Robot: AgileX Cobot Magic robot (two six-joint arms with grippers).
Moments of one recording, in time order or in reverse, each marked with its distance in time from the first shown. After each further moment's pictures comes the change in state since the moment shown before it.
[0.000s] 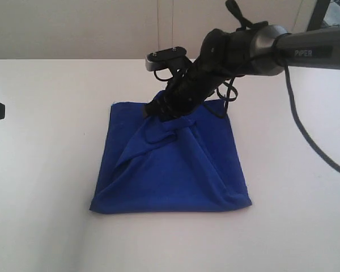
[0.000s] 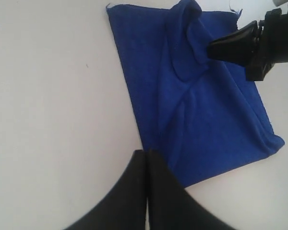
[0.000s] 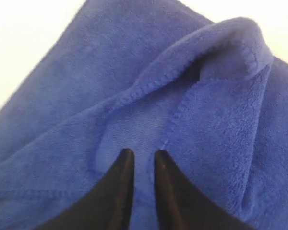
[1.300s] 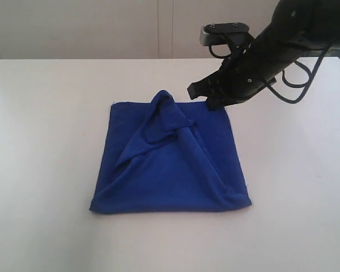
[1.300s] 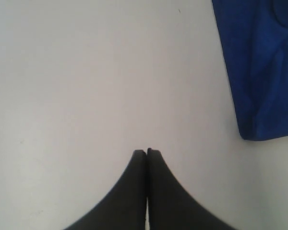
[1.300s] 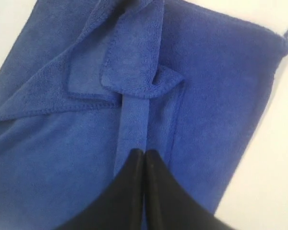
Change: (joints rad) left arm 0.000 -0.152 0.000 0.484 0.044 -0.288; right arm -0.136 -0.337 0.247 -0.050 0.113 0.093
